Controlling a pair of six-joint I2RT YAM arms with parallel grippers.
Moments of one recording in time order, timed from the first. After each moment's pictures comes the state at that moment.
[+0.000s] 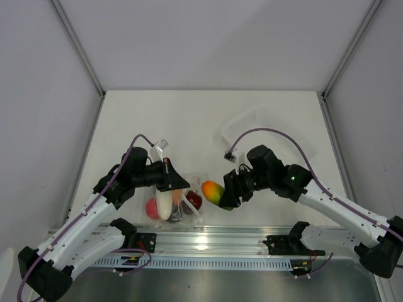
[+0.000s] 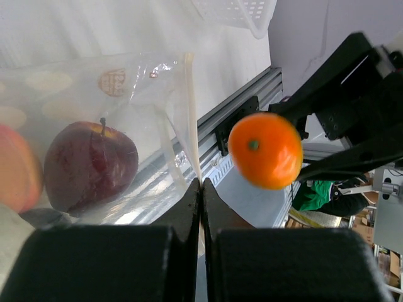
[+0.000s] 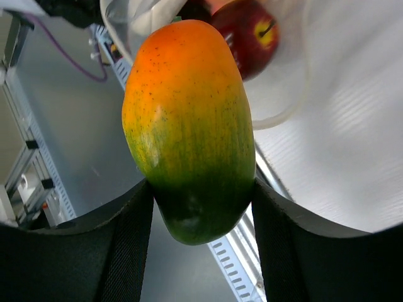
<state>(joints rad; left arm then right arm) -0.53 0.79 0.68 -0.46 0.56 -0.82 0.84 1.03 0.95 -0.66 -0.48 0.34</state>
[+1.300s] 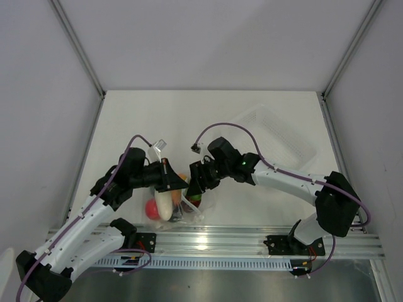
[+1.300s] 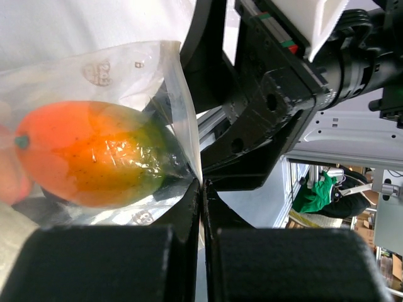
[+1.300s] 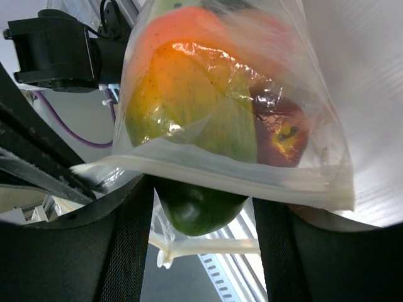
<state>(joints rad) -0.53 0.76 0.70 -0.50 0.55 -0.82 0.94 1.52 1.09 -0.31 -0.49 0.50</state>
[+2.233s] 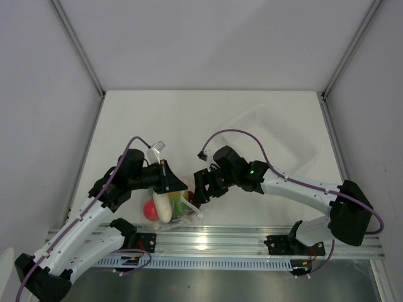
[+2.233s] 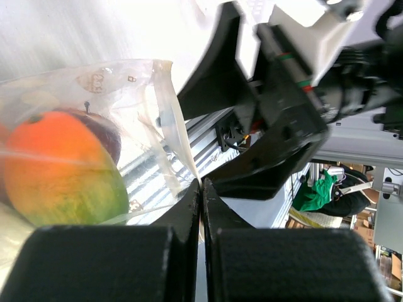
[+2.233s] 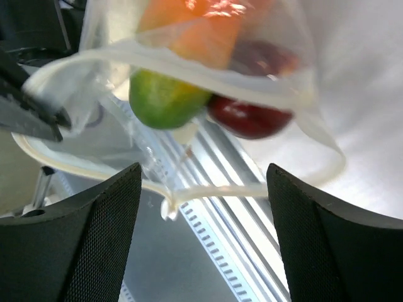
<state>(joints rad) -0.53 0.74 0.70 -0.53 0.55 -0.82 0.98 1.43 0.99 -0.31 -0.44 0.55</state>
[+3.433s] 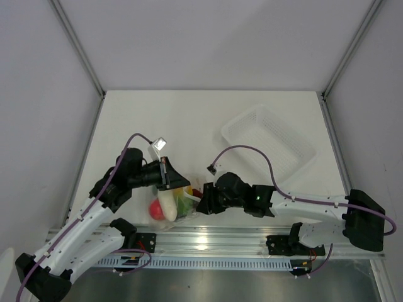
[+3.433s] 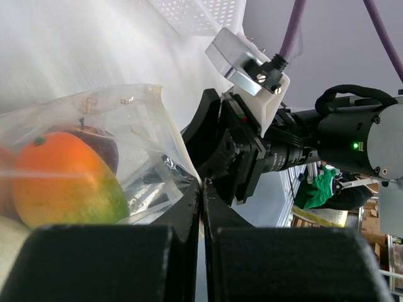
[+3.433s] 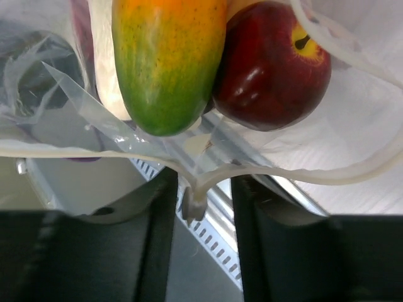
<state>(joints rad) -0.53 0.74 0.68 -0.41 0.59 -0.80 1.19 1.25 0.73 -0.12 -0.05 0.87</state>
